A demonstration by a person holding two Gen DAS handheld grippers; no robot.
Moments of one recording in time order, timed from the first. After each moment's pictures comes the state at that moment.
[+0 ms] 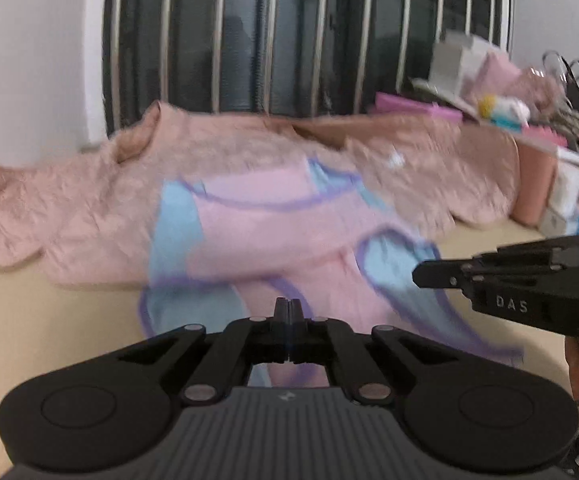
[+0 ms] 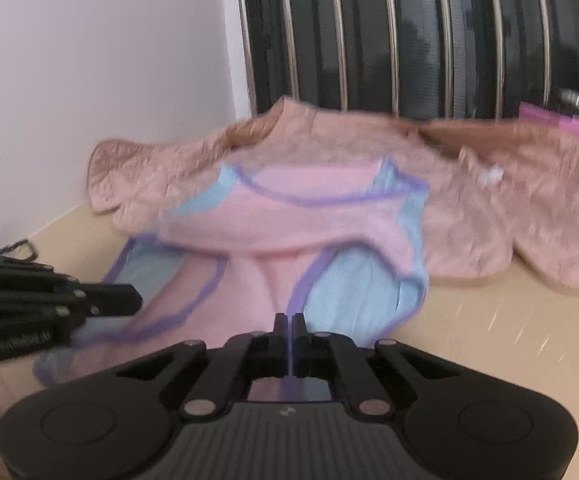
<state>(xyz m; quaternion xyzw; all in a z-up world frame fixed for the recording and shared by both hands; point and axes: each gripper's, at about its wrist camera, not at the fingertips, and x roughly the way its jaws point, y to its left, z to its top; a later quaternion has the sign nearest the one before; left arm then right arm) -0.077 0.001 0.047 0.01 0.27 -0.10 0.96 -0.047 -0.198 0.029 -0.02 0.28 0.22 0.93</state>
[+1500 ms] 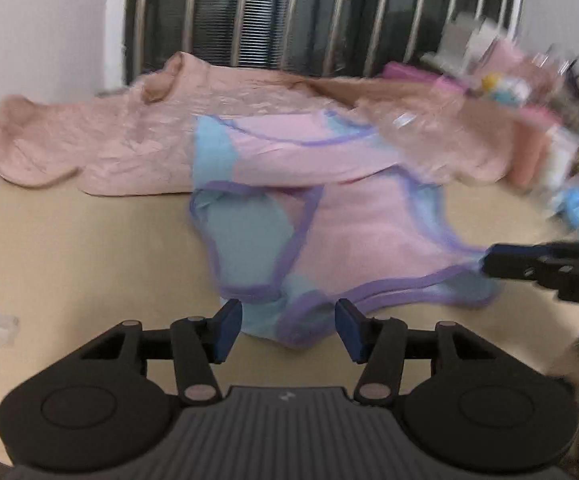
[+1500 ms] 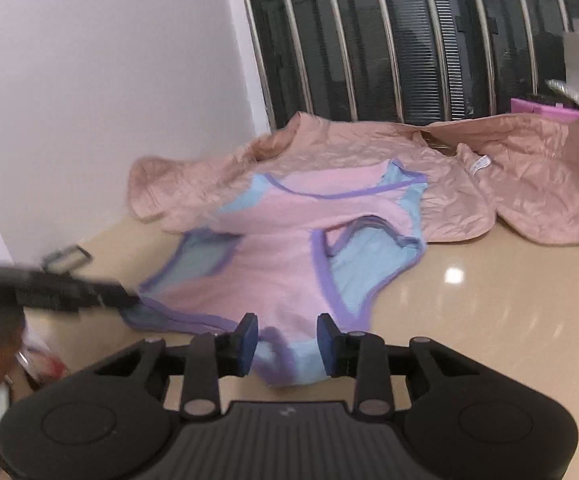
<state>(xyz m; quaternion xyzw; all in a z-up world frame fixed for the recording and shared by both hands) -0.123 0.042 0.027 0.00 0.34 -0.09 0.94 -0.127 -0.229 0.025 0.04 0.28 0.26 0.92</state>
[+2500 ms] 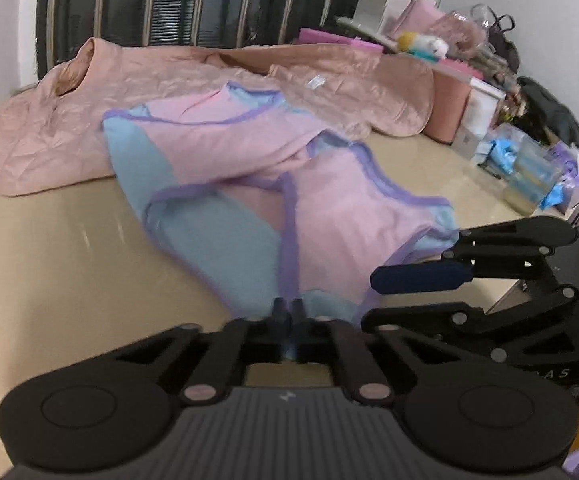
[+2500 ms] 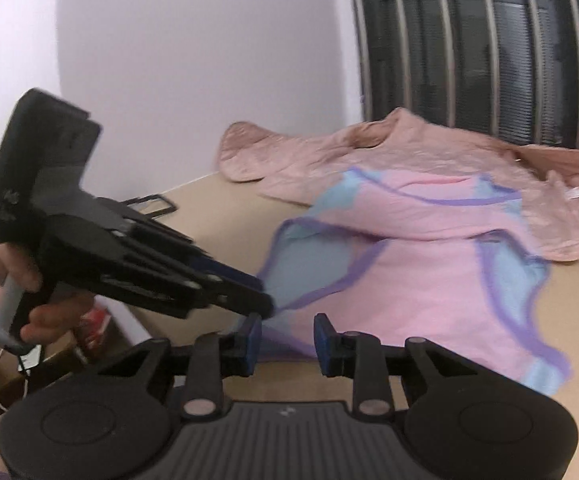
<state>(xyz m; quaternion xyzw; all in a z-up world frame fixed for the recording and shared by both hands) -0.136 0.037 0.021 0.01 0.36 -0.24 0.90 -0.171 -0.163 0.024 -0.05 0.27 0.37 0.89</state>
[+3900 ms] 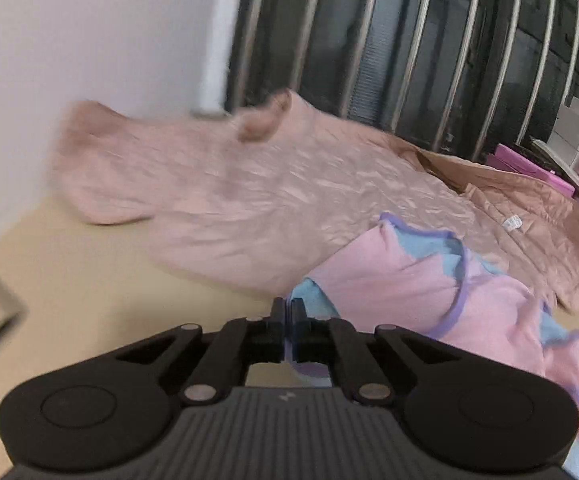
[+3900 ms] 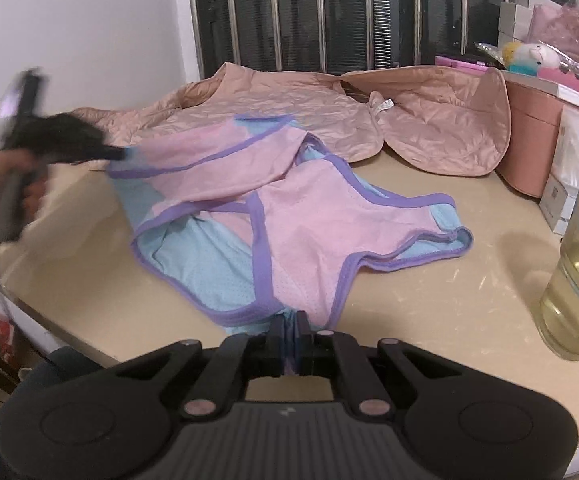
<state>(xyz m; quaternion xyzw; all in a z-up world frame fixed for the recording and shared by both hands) -0.073 0.070 0.048 -0.08 0.28 0.04 0.96 -0.166 -0.300 0.019 -0.02 0.35 0.16 0.92</state>
